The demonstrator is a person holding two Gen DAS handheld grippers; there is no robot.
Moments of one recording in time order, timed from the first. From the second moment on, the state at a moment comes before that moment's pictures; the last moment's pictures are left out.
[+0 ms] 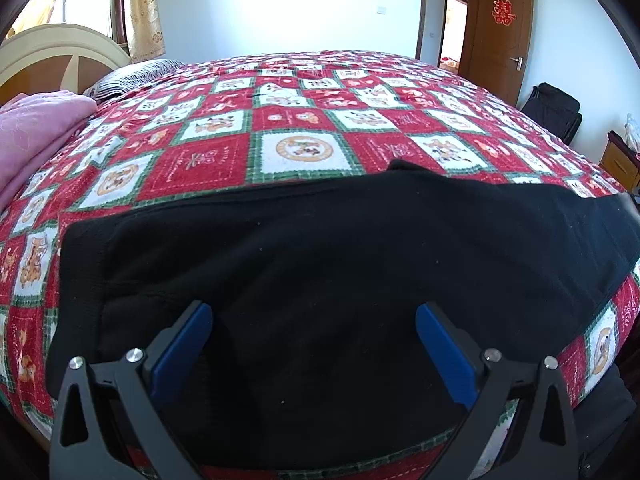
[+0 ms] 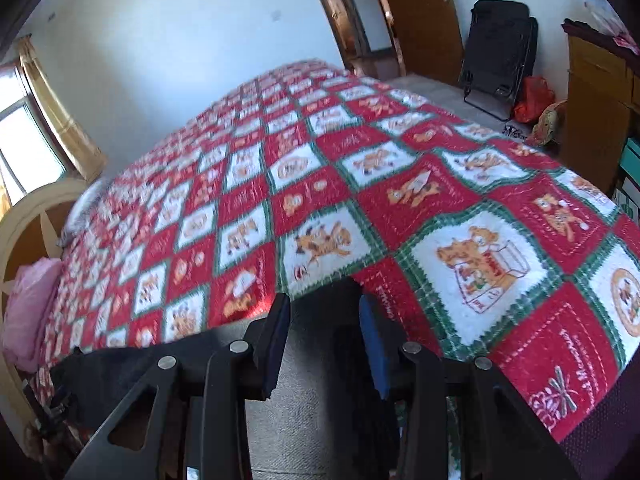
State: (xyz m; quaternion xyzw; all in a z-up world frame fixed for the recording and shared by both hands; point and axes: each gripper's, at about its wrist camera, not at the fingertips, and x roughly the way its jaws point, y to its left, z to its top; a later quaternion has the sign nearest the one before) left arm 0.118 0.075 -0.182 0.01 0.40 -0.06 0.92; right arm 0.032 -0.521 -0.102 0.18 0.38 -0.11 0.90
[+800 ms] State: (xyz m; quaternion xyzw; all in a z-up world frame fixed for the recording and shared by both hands) left arm 0.116 0.082 -0.177 0.00 0.39 -0.07 0.92; right arm -0.070 -0.537 -0.095 0.30 0.29 -0.14 0.90
